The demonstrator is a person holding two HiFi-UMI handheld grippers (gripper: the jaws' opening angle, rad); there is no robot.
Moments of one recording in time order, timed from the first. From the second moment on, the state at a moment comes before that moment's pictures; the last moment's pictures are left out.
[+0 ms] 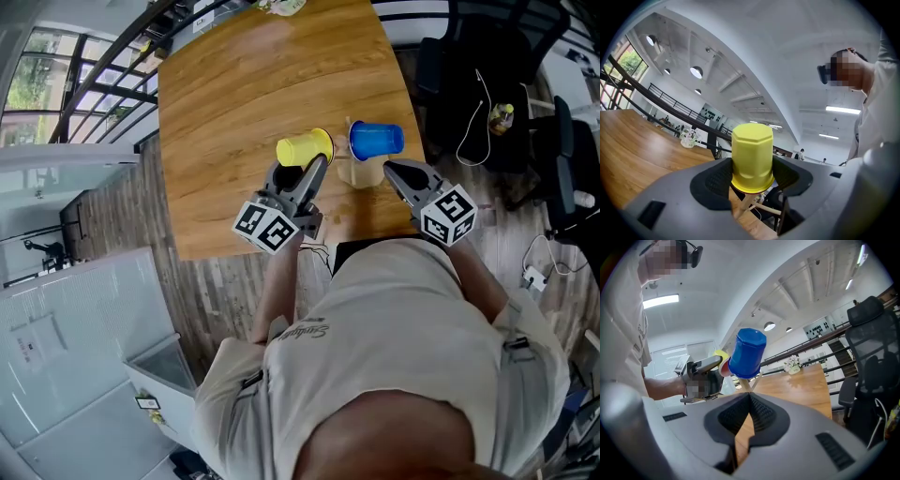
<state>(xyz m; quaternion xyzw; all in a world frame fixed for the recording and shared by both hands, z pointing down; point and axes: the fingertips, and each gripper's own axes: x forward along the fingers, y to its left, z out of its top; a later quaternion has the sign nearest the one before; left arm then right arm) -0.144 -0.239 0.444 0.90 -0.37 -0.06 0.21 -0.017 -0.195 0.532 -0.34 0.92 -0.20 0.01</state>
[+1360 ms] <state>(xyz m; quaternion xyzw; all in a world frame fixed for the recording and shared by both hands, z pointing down) -0.210 -0.197 0.461 0.89 -0.38 -0.04 0.24 -0.059 -0.170 0.467 -0.36 0.92 -0.11 -0.02</state>
